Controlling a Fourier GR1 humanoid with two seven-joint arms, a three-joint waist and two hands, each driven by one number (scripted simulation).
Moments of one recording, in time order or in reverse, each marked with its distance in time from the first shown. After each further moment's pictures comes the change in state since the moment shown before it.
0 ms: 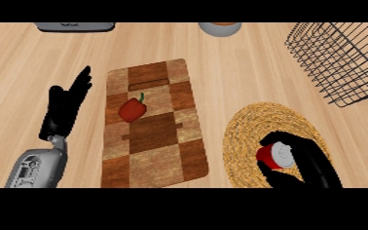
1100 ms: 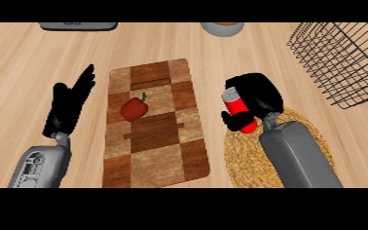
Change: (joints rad) left arm -0.022 -0.017 0.005 0.013 -0.010 -0.012 0.005; right arm -0.627 0.051 0.092 0.398 0.332 0.185 0.154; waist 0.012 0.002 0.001
